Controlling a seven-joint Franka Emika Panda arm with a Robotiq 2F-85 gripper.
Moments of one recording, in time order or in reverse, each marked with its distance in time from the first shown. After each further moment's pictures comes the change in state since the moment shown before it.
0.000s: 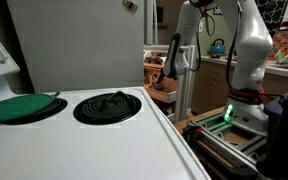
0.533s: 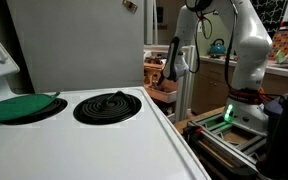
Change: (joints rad) arm -0.028 0.062 0.001 0.048 -0.023 0.000 0.033
